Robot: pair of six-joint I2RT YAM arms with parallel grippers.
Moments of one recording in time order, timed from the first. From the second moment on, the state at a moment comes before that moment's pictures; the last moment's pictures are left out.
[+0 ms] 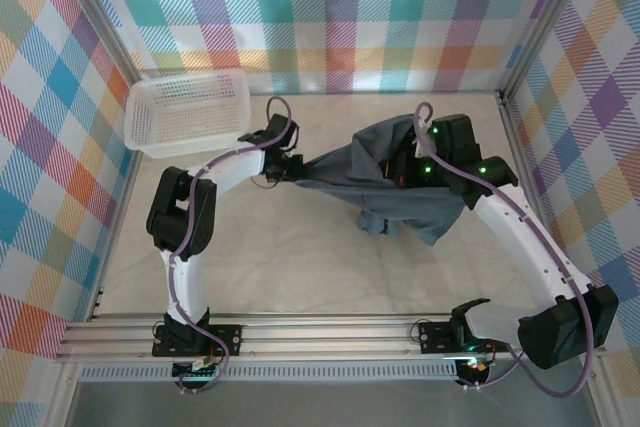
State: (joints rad) left arm -0.42 1.94 1.39 -0.56 0.09 -0.41; right arm 0.33 1.21 1.22 -0.78 -0.40 0.47
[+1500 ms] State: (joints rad) left arm -0.45 1.75 1.05 -0.22 0.18 -0.46; right arm 0.25 1.21 1.38 -0.65 -0.43 0.79
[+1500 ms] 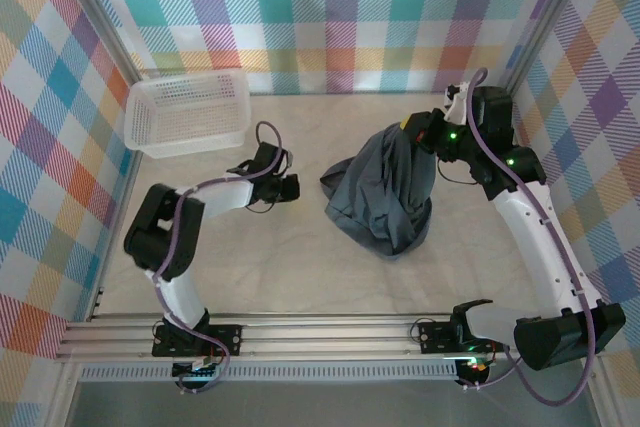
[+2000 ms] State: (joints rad) left arm -0.72 1.66 1.41 -0.19 0.38 -0.47; right arm 0.24 1.29 1.41 -0.64 -0.56 0.82
